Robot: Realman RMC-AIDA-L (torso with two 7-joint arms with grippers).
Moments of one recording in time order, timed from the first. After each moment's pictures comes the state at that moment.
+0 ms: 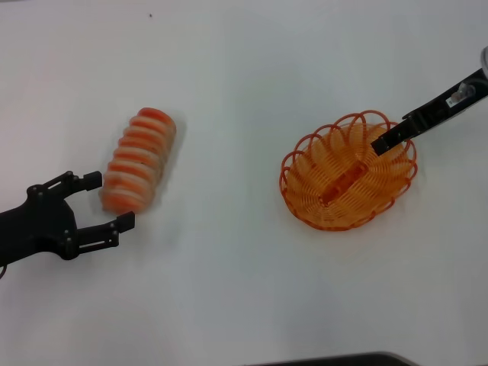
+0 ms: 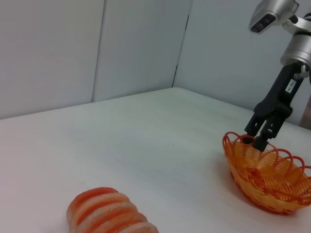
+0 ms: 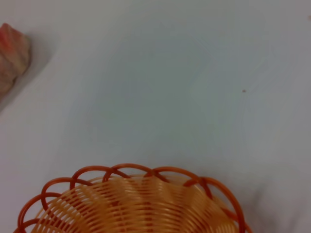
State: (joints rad) left arm -0.29 -2.12 0.66 0.64 2.00 1.56 -1.14; right arm 0.75 2.04 -0.72 -0.88 -2.79 -1.58 2.32
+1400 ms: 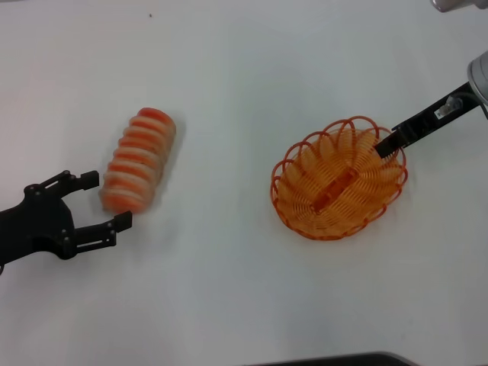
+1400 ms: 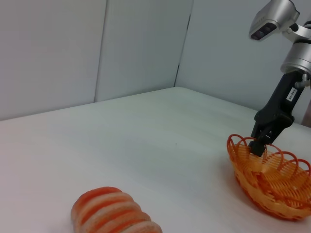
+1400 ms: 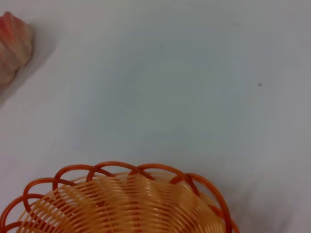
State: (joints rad) left arm -0.29 -2.11 0.66 0.64 2.00 1.56 -1.13; right arm 0.74 2.06 -0.73 -0.84 -2.78 -1.54 2.30
